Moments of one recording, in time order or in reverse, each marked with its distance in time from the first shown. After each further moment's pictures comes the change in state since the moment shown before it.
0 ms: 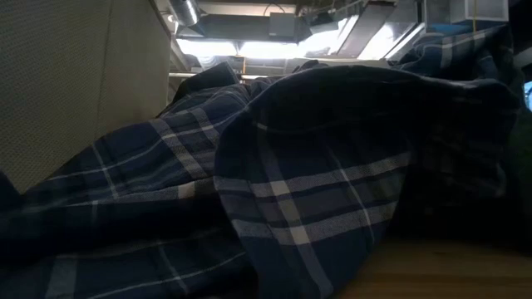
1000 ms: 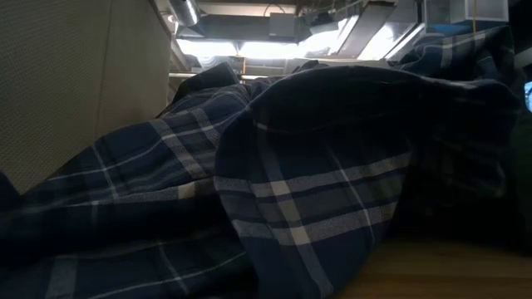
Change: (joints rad) left arm -0.001 0.000 0.000 -0.003 0.000 -0.002; right arm 0.001 0.092 0.002 0.035 0.013 -0.091
